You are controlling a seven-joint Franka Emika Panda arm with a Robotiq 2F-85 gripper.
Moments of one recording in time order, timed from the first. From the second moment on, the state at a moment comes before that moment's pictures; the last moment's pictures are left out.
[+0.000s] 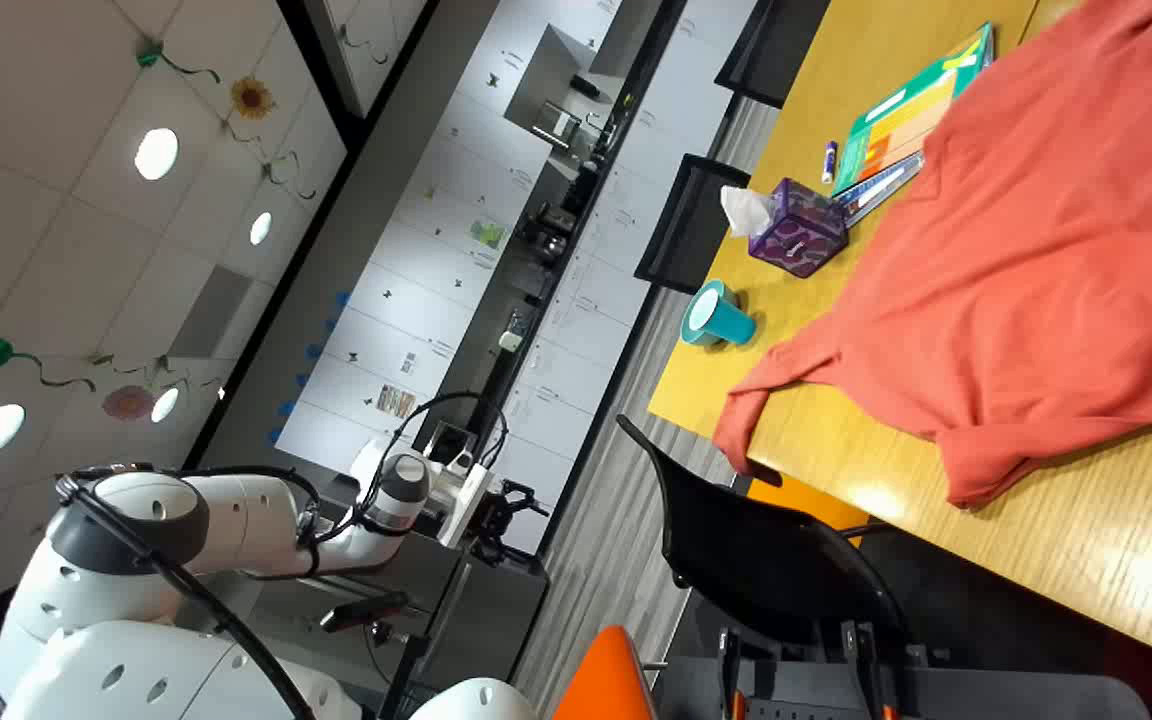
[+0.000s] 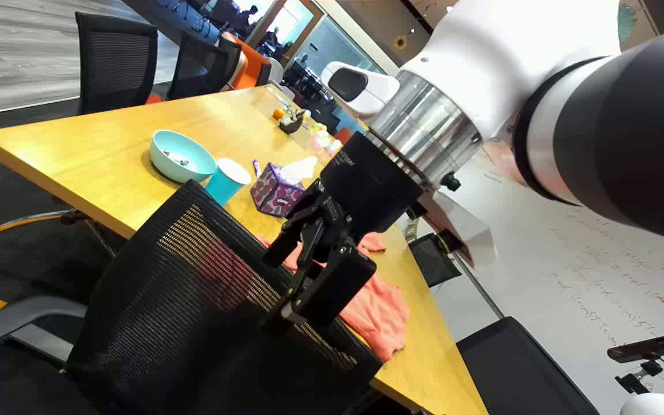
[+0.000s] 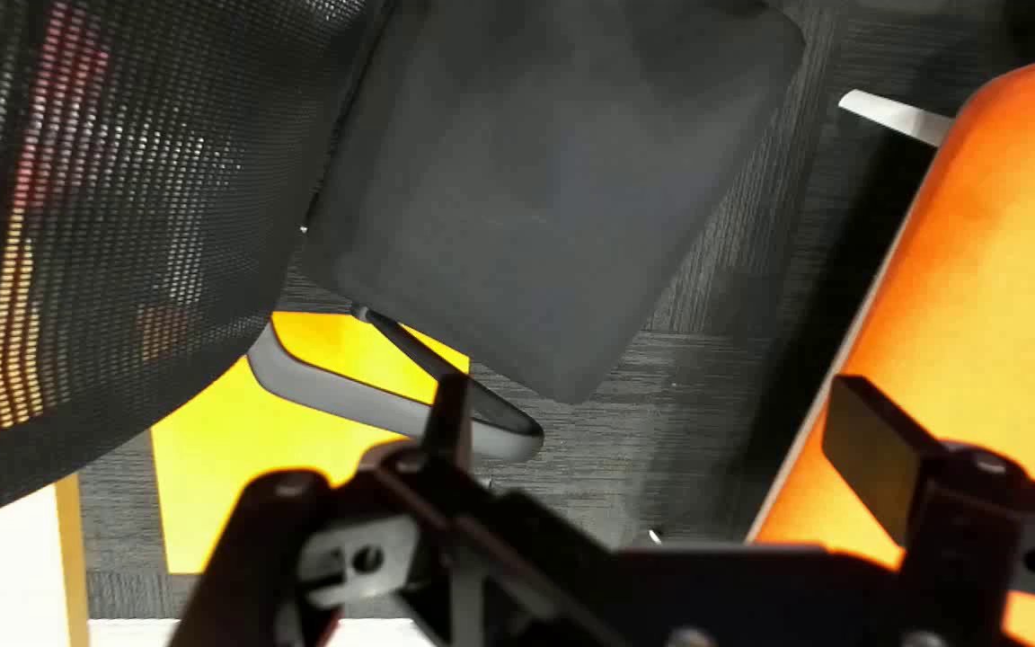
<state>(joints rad) 0.43 0.04 0.42 -2.24 0.09 2.29 -0.37</state>
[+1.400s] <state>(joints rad) 0.32 0.02 0.29 -2.34 -0.01 2.50 -0.12</state>
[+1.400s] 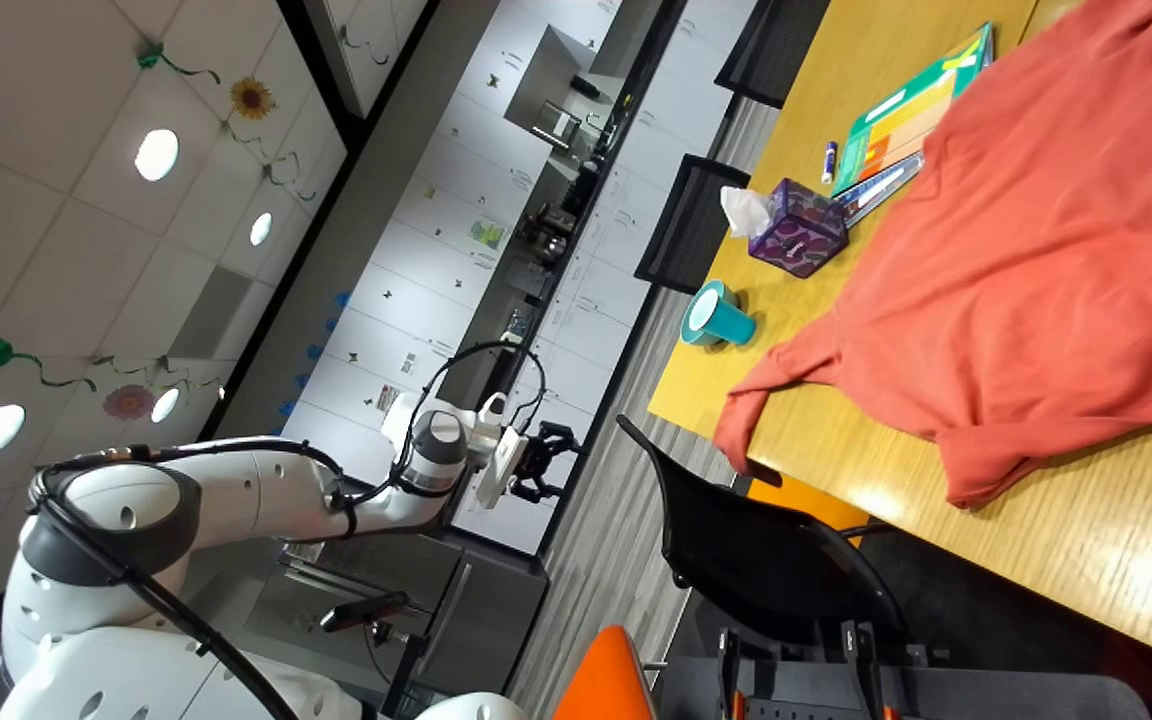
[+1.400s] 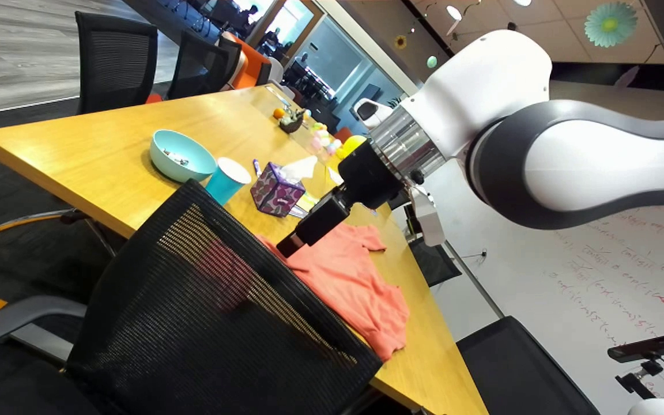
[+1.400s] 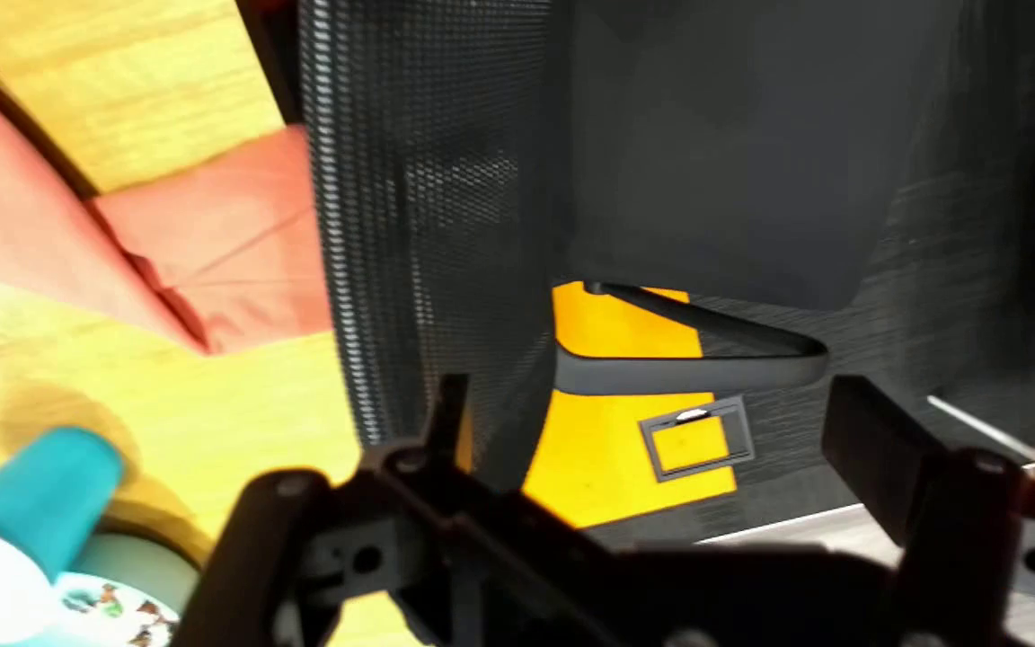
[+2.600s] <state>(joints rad) 0.15 -0.07 0.14 -2.47 -0.21 2.63 0.28</state>
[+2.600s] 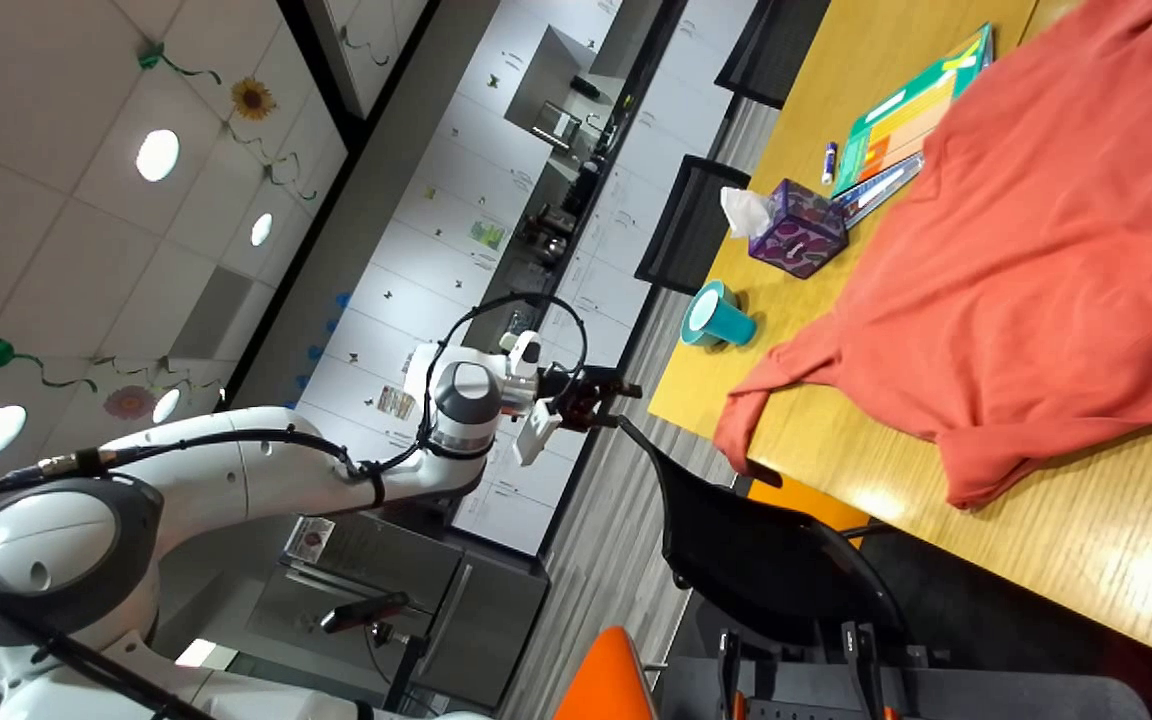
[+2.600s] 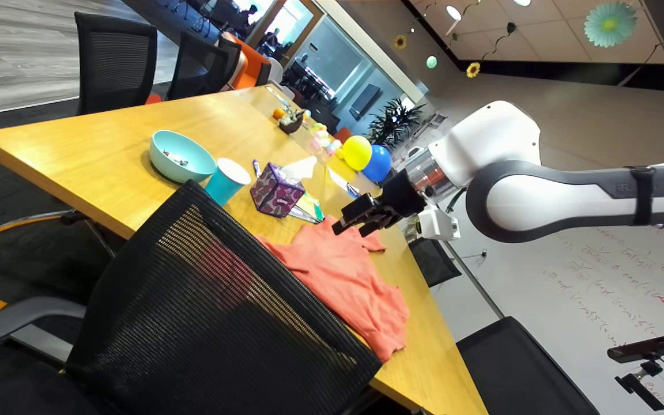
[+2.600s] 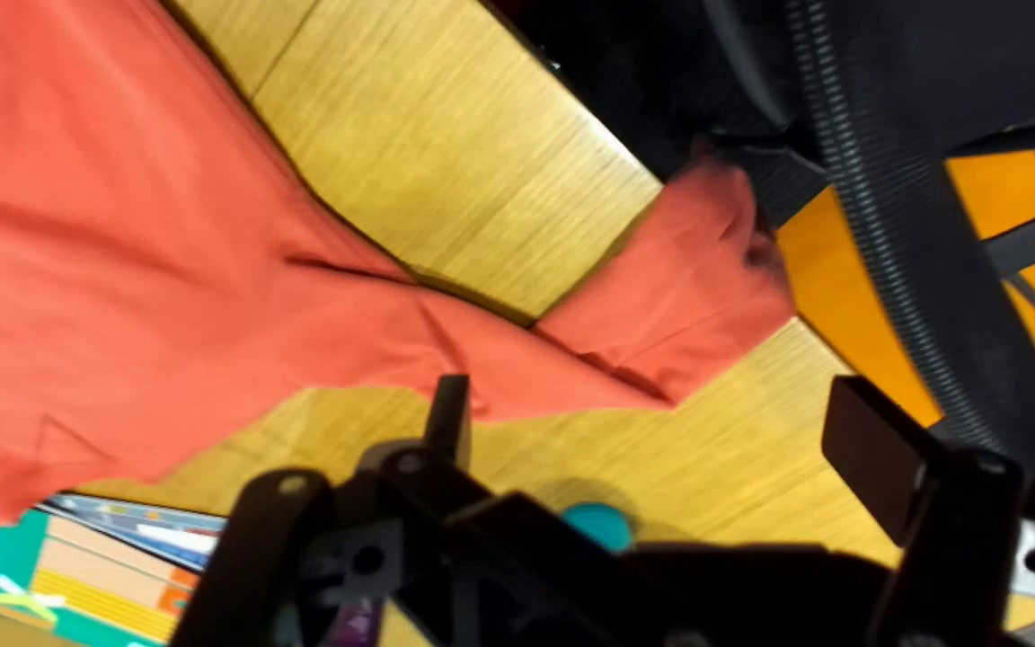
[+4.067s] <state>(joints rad) -0.05 0.13 -0.10 -2.26 -0.05 2.69 0.58</state>
